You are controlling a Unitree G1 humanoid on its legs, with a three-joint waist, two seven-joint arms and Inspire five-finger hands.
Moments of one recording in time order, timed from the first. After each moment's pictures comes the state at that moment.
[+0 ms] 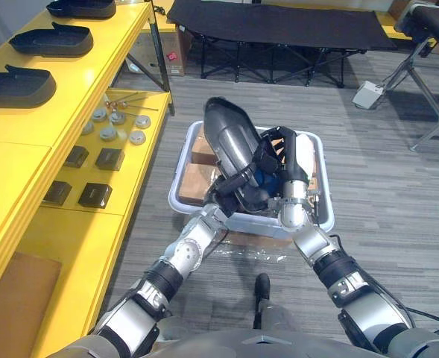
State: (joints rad) left arm -0.37 0.10 -0.54 0.48 -1.21 -0.07 0.04; right arm -0.42 -0.23 0.40 0.45 -0.26 -0.09 -0.67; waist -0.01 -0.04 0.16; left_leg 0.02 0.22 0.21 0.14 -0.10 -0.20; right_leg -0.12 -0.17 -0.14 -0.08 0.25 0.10
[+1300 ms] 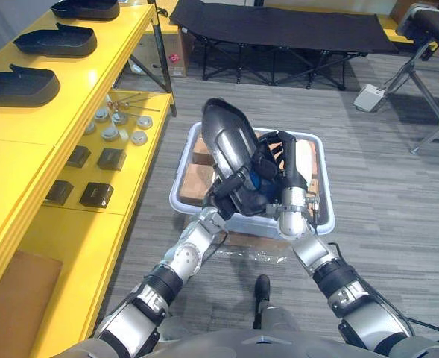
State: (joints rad) left arm -0.34 0.11 -0.53 0.51 -1.22 -0.11 -0.01; right arm -0.36 -0.22 0.43 0.41 -0.27 -0.17 -0.69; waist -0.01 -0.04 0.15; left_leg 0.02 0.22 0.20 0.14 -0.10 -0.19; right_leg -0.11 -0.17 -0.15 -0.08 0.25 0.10
